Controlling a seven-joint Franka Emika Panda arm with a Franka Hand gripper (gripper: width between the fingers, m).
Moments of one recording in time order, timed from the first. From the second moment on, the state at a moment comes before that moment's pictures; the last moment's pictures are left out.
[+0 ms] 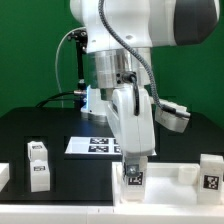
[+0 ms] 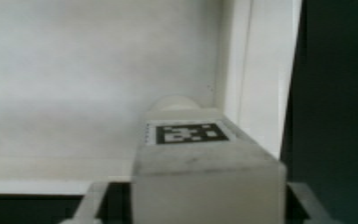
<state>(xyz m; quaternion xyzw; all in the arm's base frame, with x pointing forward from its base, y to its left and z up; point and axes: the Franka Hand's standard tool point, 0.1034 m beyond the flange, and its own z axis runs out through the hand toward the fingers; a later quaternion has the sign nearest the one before) 0.637 -0.006 0.071 -0.73 0.68 0.00 0.08</state>
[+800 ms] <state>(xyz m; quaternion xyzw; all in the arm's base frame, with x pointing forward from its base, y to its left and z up) 0.633 -0.001 0.063 -0.96 0.29 -0.03 0.05</state>
